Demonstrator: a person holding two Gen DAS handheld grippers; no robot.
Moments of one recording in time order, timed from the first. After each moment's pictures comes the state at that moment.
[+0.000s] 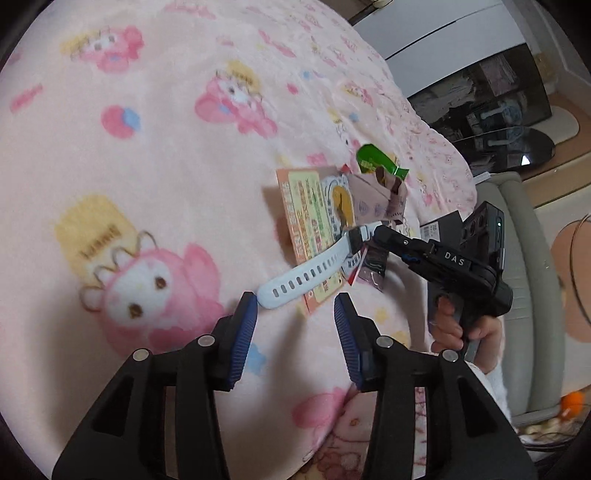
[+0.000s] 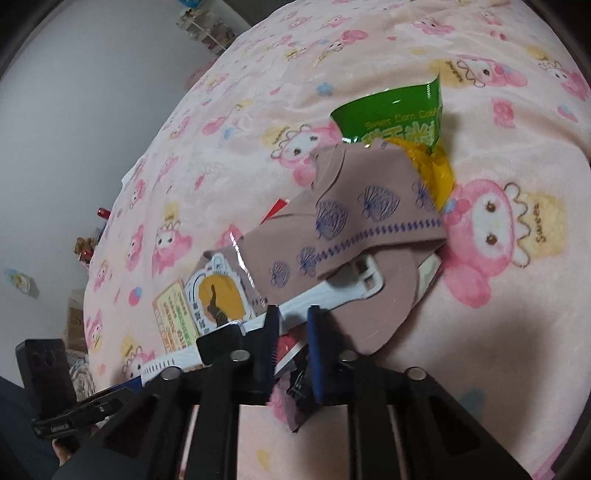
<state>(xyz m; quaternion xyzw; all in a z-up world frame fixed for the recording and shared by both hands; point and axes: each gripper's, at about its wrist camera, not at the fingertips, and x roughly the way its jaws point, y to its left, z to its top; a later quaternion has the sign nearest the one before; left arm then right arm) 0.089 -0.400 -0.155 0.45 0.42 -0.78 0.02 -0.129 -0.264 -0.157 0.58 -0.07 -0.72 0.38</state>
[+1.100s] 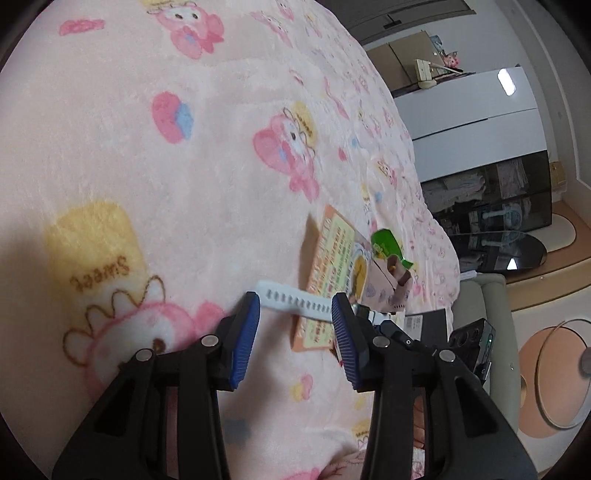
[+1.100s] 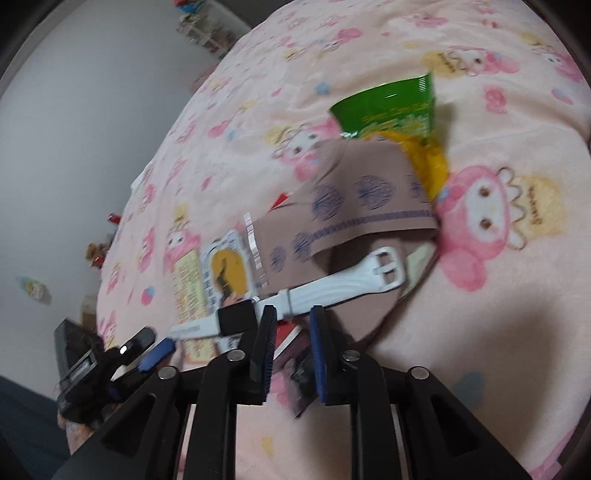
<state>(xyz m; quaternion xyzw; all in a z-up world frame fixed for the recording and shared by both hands) 0.082 -0.424 -0.182 0.32 0.55 -0.76 0.11 -0.136 -0.253 -0.157 0.59 -0.10 -0.71 0.38</state>
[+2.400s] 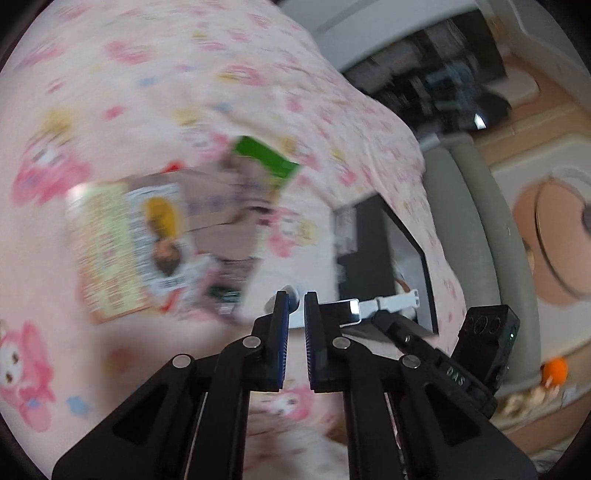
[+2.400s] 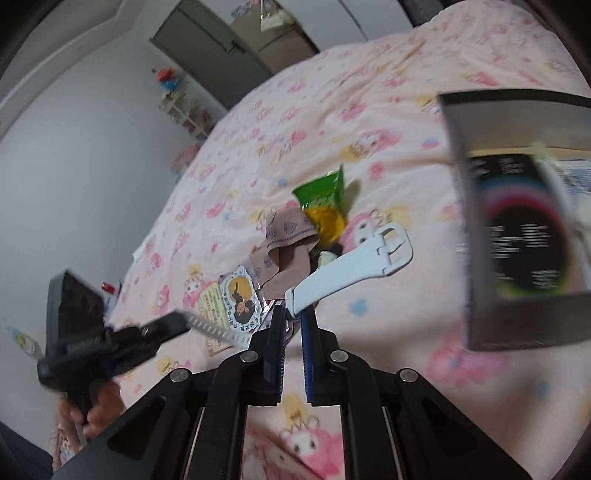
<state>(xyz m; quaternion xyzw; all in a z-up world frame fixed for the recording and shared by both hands) -0.025 -0.305 -0.061 0.46 0.38 -0.80 -0.11 -0.065 -0.117 -0.060 0.48 -0.18 -0.80 0.30</state>
